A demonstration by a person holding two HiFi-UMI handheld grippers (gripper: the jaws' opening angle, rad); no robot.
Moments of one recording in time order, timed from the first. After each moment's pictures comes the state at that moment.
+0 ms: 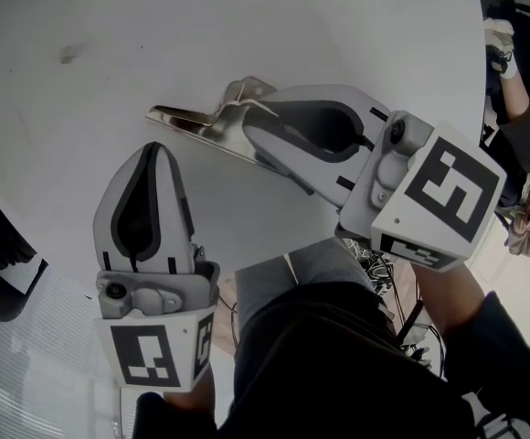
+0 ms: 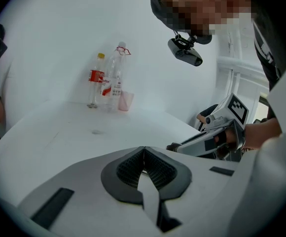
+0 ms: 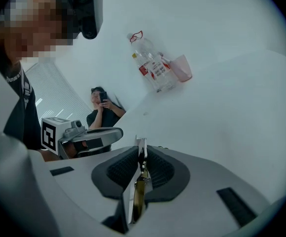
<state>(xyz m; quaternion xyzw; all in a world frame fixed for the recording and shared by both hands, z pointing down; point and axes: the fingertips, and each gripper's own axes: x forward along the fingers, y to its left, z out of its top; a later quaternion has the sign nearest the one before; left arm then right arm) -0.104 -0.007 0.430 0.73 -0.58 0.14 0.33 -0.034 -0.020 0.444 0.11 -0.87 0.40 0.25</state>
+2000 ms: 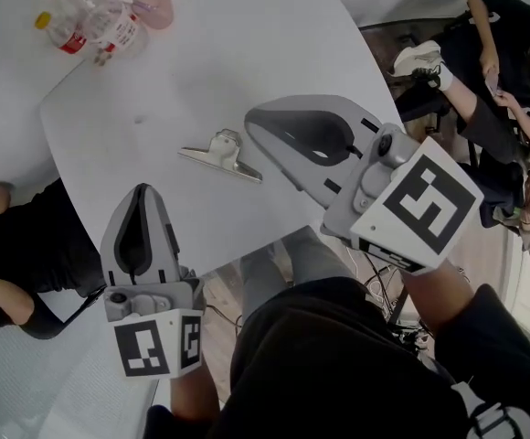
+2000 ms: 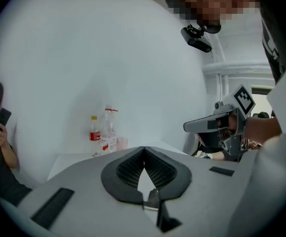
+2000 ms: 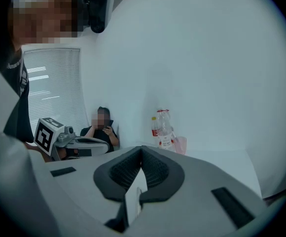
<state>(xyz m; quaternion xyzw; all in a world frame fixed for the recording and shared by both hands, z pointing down) -0.112 -0.009 0.262 0.75 -0.61 0.14 0.22 -0.002 -0.067 0.241 0.21 -0.94 0.21 0.15</state>
